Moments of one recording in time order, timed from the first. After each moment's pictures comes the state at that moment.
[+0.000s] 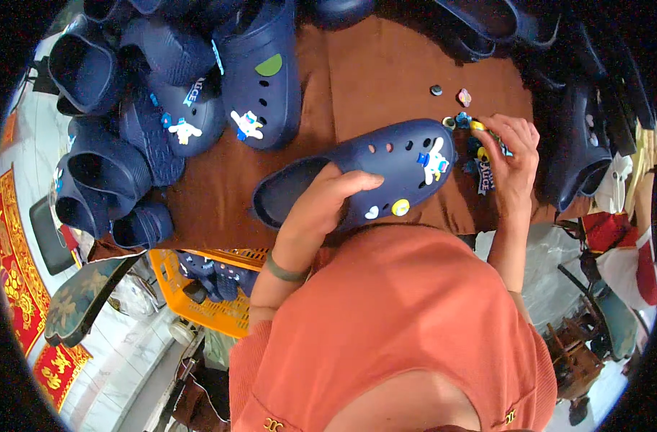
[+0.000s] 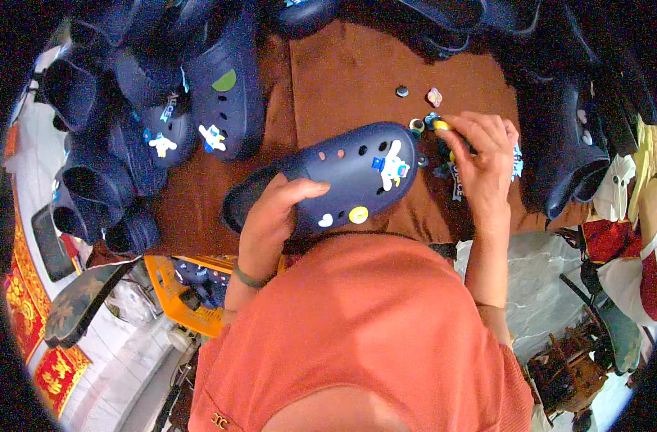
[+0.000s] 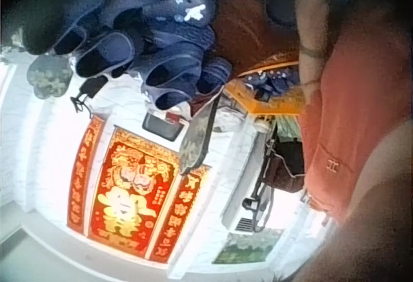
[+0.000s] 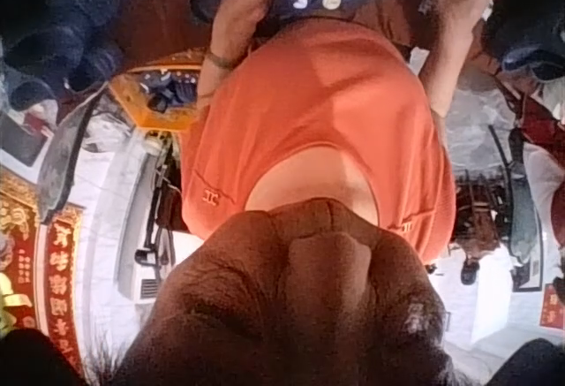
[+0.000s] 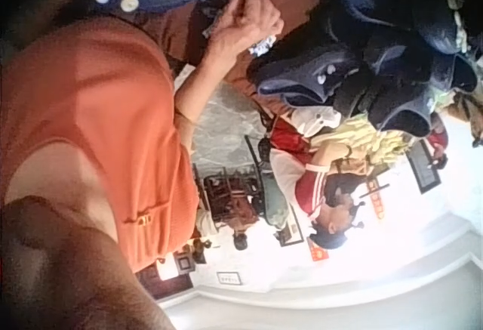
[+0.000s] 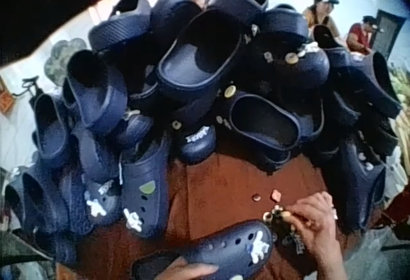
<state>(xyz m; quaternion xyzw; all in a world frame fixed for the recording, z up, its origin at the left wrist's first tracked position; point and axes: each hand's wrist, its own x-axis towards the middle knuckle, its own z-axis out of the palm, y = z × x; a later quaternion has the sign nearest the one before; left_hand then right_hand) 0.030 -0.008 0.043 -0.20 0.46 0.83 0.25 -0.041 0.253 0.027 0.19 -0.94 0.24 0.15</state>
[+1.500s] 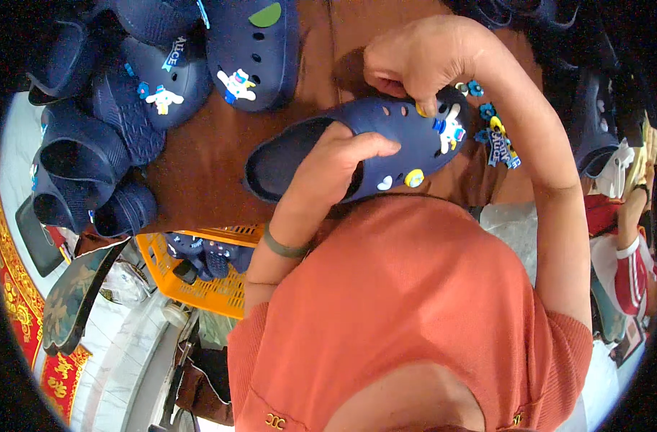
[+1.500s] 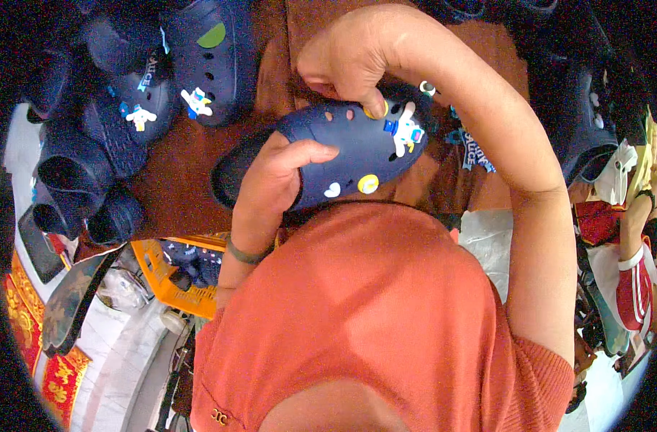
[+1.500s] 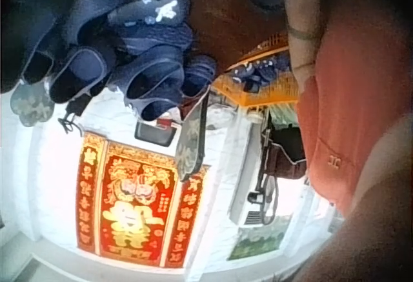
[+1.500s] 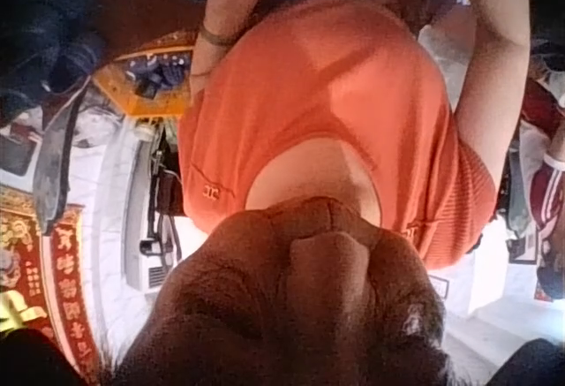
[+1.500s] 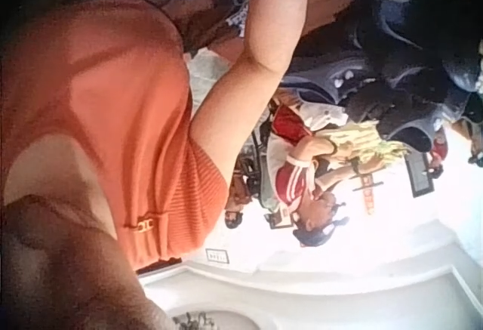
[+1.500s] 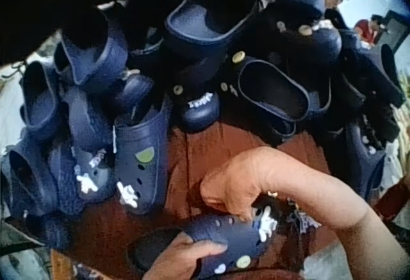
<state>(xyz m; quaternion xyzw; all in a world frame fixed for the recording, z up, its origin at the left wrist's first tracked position) 0.026 -0.012 0.031 -0.13 0.46 0.85 0.24 -0.140 0.095 0.074 0.55 -0.69 0.02 -0.47</state>
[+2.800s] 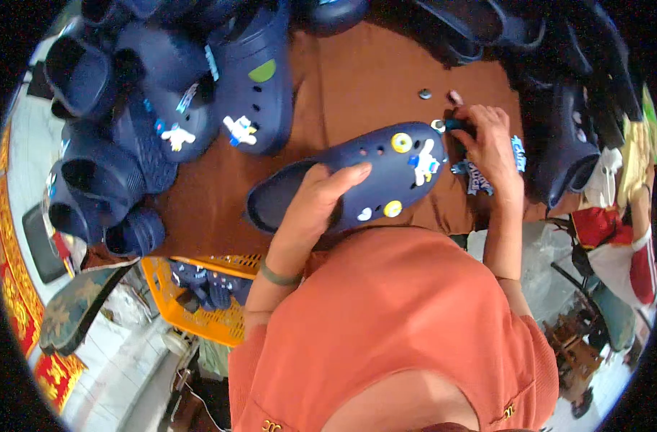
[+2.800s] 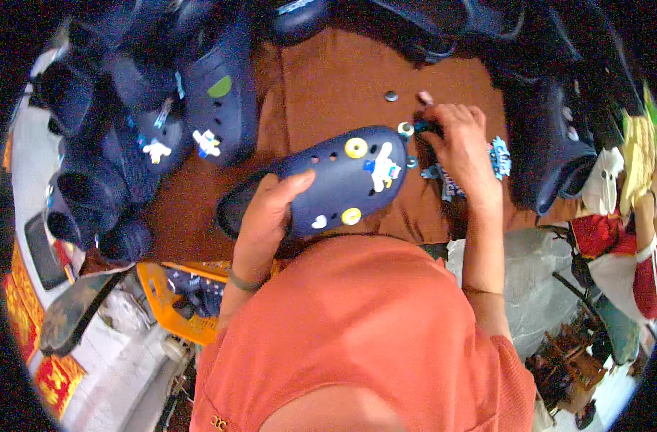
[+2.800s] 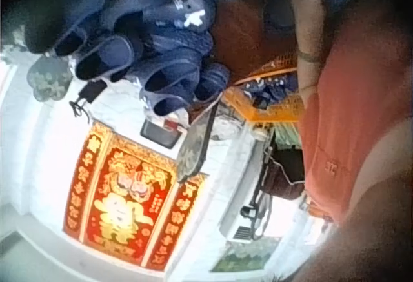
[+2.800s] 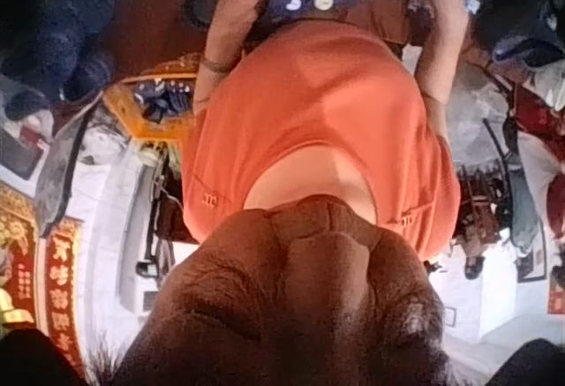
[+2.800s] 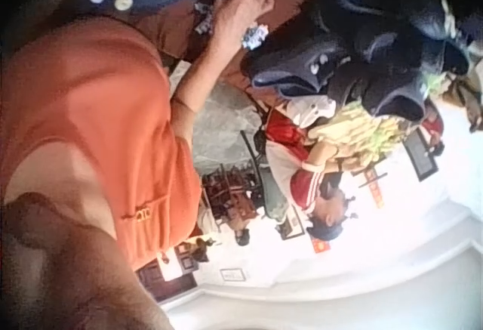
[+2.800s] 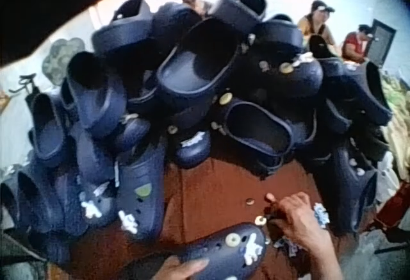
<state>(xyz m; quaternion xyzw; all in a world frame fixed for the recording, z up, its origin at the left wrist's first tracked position) 0.030 -0.007 0.047 -0.20 0.47 0.83 0.23 -0.065 0.261 0.011 0.24 -0.95 0.20 0.01</state>
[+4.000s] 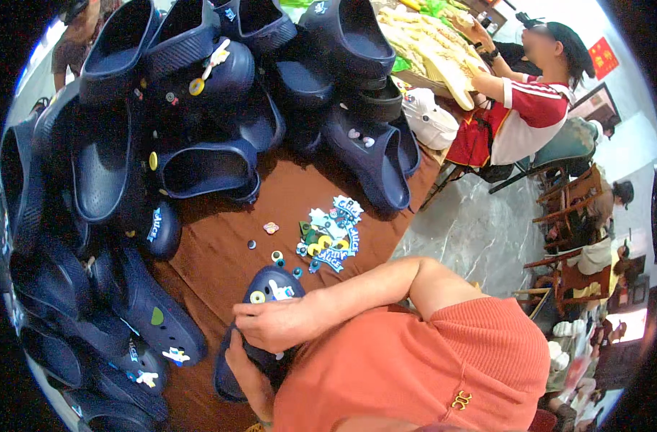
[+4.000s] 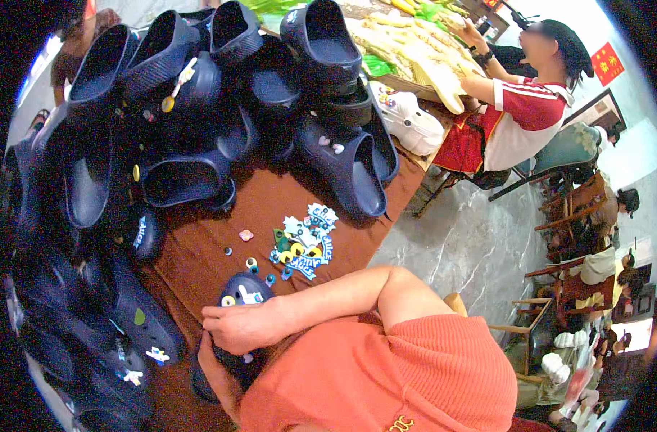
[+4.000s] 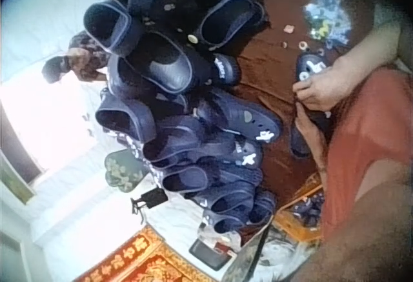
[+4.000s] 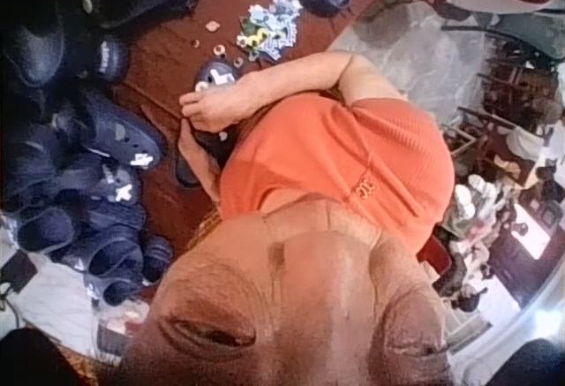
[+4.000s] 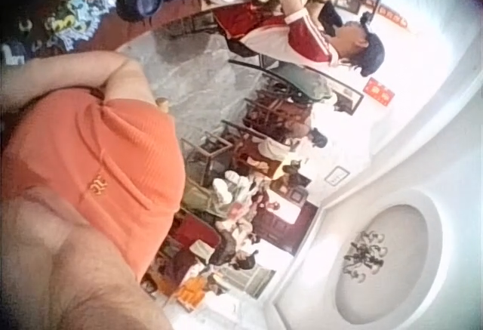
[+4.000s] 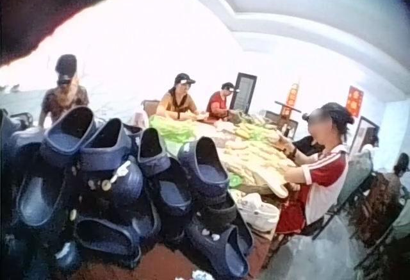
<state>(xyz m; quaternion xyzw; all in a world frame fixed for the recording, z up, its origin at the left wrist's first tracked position) 0.031 -0.001 0.045 -0.21 0.65 0.71 0.19 -0.020 0.152 0.042 0.58 -0.79 0.12 0.16</state>
